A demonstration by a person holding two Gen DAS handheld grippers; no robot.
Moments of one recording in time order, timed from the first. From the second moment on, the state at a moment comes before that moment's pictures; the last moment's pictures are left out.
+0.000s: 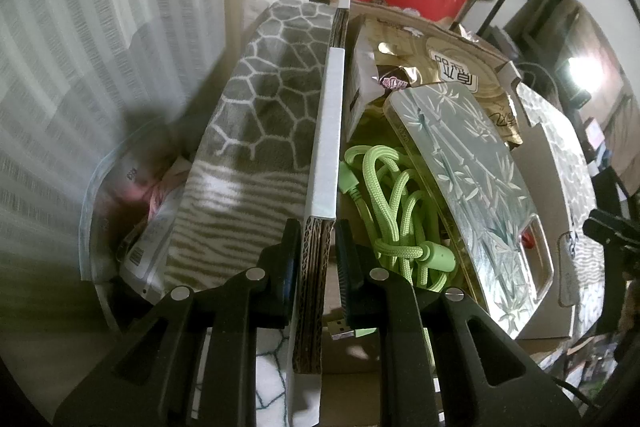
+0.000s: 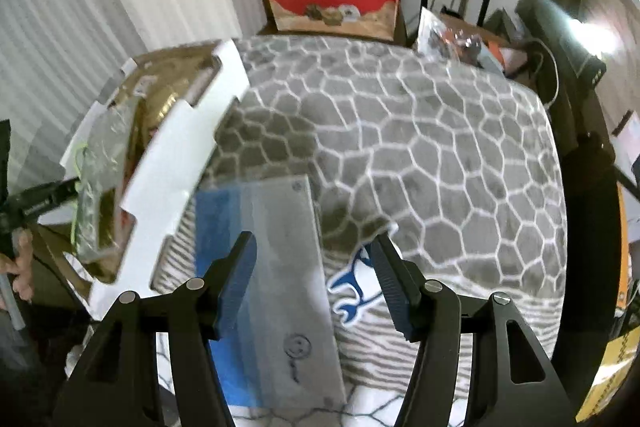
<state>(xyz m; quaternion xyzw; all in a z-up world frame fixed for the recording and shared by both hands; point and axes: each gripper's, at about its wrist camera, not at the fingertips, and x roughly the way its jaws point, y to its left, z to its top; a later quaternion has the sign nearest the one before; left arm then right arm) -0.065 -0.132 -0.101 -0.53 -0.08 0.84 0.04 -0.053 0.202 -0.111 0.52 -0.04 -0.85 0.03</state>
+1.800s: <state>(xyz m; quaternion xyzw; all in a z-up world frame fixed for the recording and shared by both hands) -0.068 -0.131 -0.099 -0.54 -0.08 0.84 0.04 -0.052 0.177 -0.141 0.54 -0.06 -0.84 0.04</state>
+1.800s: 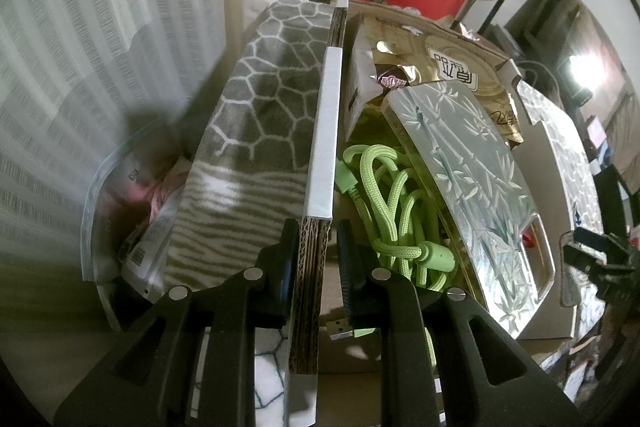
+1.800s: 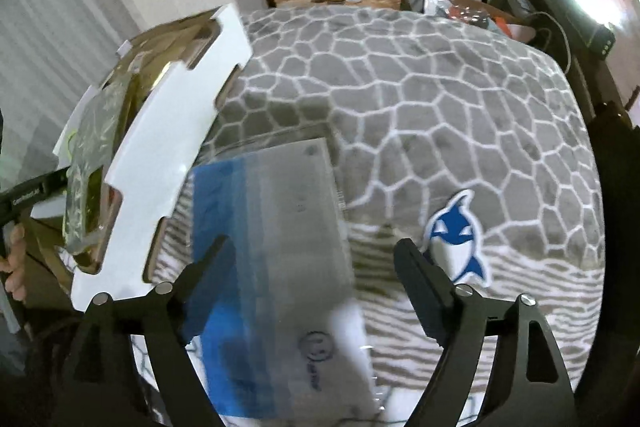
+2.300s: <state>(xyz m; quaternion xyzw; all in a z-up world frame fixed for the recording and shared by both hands) -0.068 -0.131 -0.099 -0.54 -0.08 0.84 0.04 -0.046 0.141 -0.156 0.54 0.03 -0.84 0.03</state>
